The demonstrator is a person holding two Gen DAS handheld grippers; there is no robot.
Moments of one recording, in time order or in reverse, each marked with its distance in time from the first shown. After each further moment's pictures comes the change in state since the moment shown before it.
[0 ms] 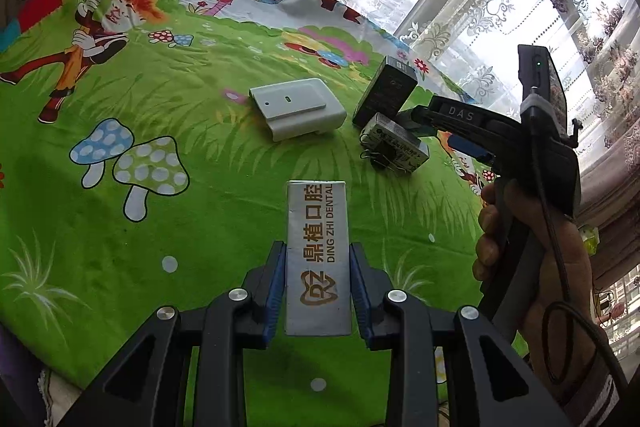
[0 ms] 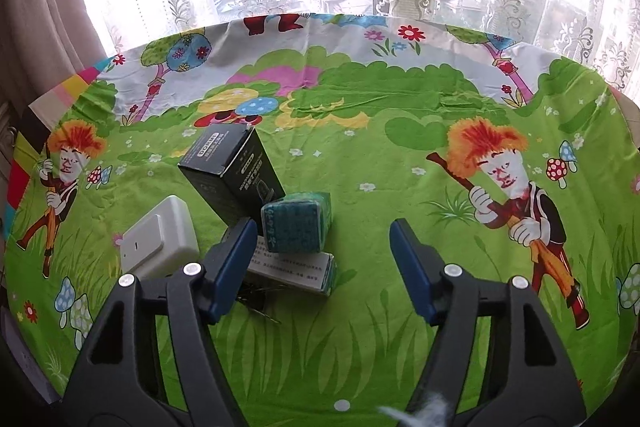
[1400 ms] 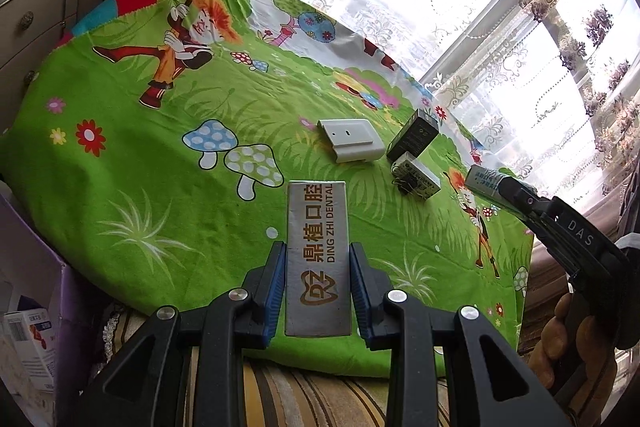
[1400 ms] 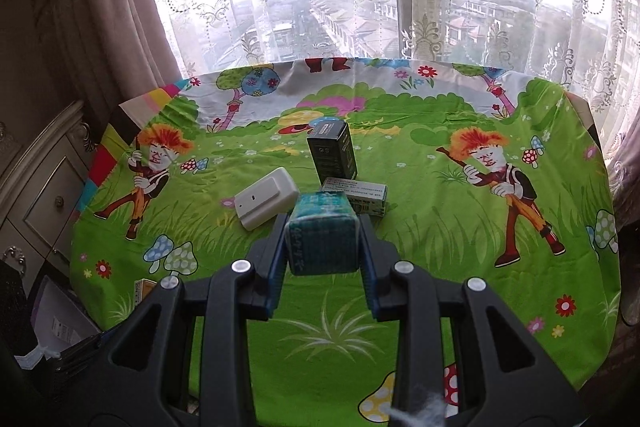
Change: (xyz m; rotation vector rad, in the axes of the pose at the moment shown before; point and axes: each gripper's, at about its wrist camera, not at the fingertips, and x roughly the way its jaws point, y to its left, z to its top) left arm -0.084 0.049 -0.027 -0.148 -0.113 0.026; right arm -0.153 0.050 -0.072 -0.022 -0.147 0.113
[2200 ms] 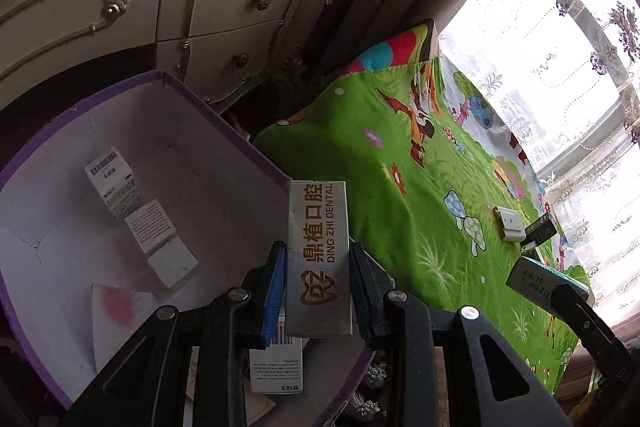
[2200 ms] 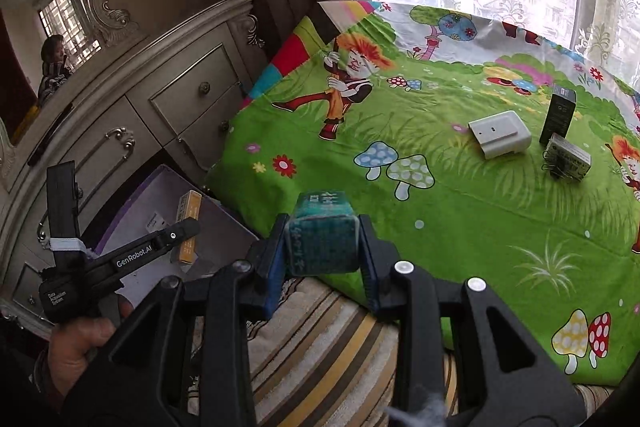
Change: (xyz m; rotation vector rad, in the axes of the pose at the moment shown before) left arm -0.115 0.184 -0.016 -0.319 -0.146 0.323; right arm -0.024 0.193 -0.080 -0.316 0.212 0.412
